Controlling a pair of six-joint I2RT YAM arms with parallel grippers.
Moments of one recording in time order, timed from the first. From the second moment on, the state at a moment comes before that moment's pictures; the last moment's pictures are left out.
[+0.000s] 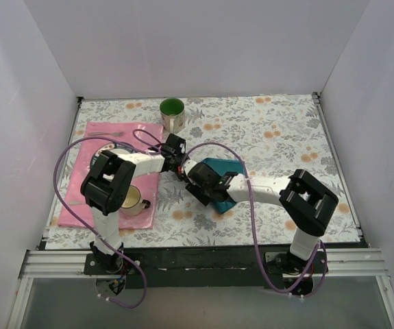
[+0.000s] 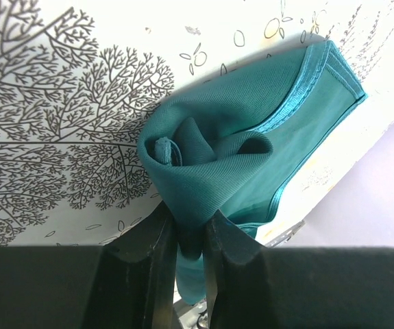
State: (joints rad) left arm -0.54 1.92 1.11 -0.20 0.34 -1.14; right arm 1.01 1.73 1.01 -0.26 0.26 -0.01
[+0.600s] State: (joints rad) left arm -0.54 1.92 1.12 -0.19 0.35 -1.11; right arm 0.88 1.80 1.10 -0.32 0.07 -0.03
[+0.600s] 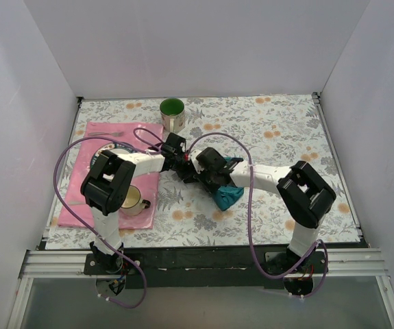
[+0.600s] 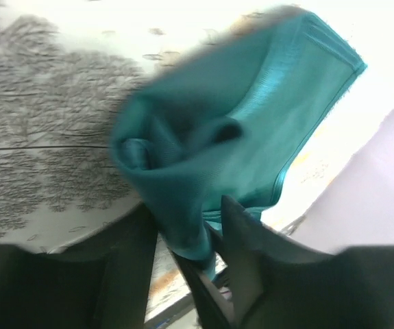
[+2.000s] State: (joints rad) left arm -0.59 1.79 1.05 -0.21 0.15 -1.08; right arm 0.49 2.01 1.11 -0.23 -0.95 0.16
